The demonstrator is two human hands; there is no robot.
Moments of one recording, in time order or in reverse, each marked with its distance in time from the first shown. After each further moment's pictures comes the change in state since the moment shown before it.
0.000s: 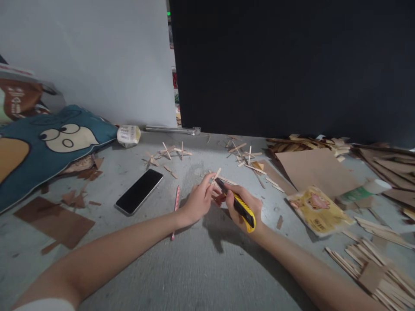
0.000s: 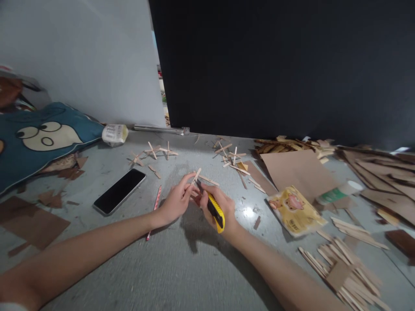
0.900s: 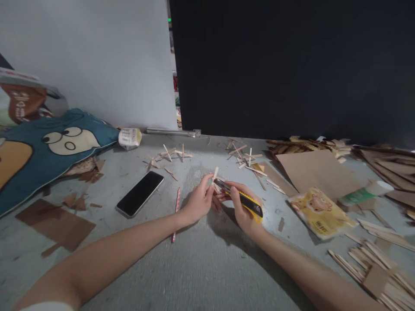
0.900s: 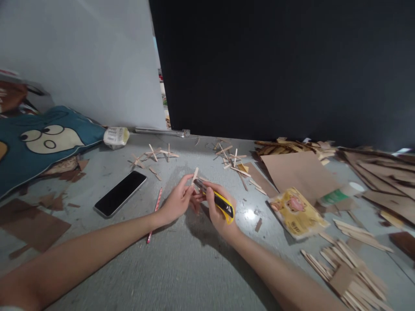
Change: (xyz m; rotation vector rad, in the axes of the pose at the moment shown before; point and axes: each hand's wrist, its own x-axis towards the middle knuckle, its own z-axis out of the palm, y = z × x) left_hand 0.002 -0.001 0.000 -0.199 -0.047 -0.131; right_hand 0.006 -0.007 0.005 0.426 0.000 0.449
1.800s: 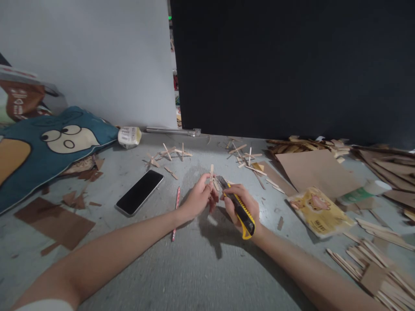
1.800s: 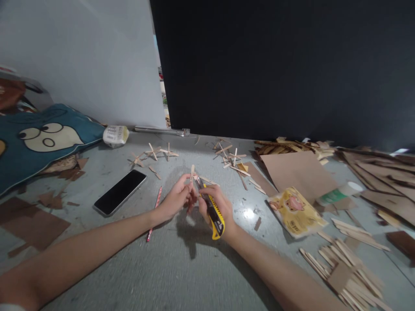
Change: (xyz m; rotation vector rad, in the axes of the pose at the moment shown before) left_hand 0.003 0.008 0.001 -0.195 0.006 -0.104; right_hand -0.001 0.006 -0.009 -0.326 -0.094 -0.467
